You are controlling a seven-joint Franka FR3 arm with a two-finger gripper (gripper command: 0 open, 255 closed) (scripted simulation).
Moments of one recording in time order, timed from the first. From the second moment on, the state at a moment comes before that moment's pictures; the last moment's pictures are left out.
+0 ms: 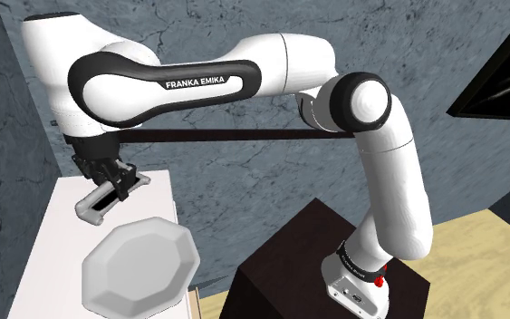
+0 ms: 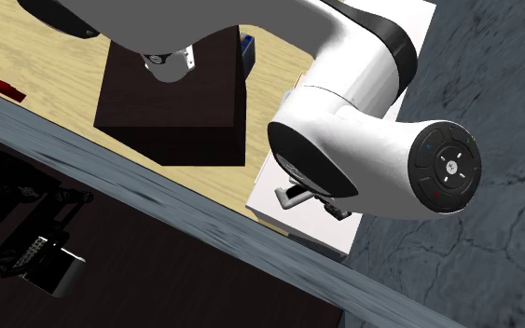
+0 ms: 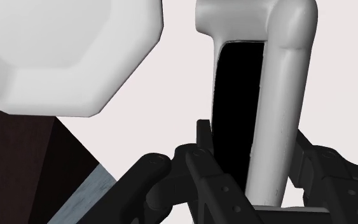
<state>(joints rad) 0.22 0.72 0.78 -1.25 -0.43 1.66 2.08</state>
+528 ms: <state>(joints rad) 0.26 0.72 0.79 -1.14 -0.42 1.56 2.07</state>
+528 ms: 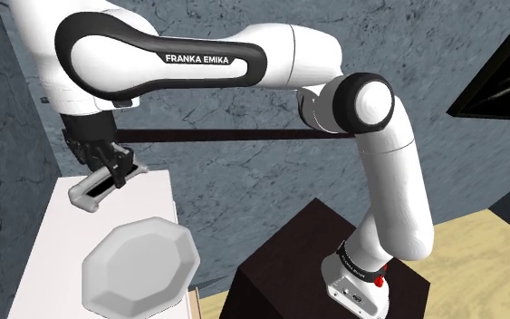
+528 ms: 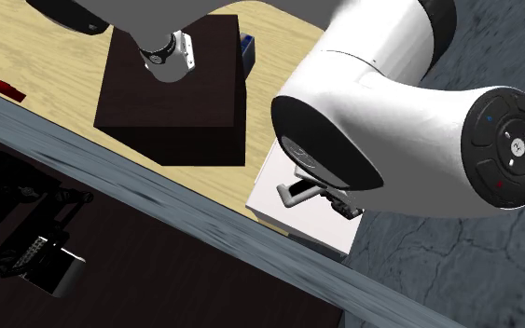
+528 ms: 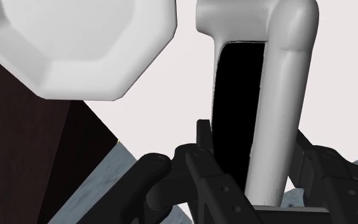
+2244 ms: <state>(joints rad) 0.13 0.36 0.96 -1.72 -0.22 1.82 2.25</state>
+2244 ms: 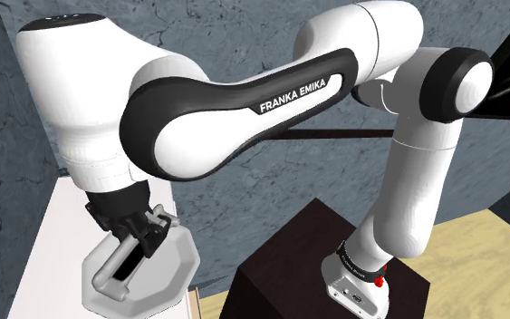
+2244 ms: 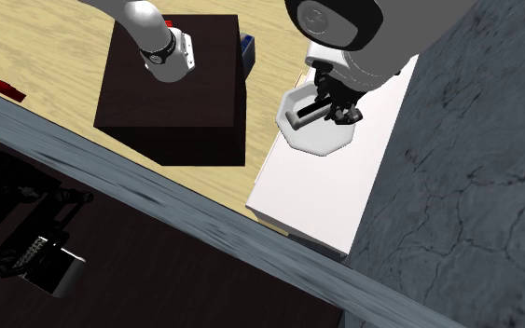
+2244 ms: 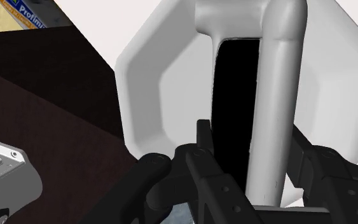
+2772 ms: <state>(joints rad) 0.13 0.38 0.94 -1.78 -0.24 1.89 2.26</state>
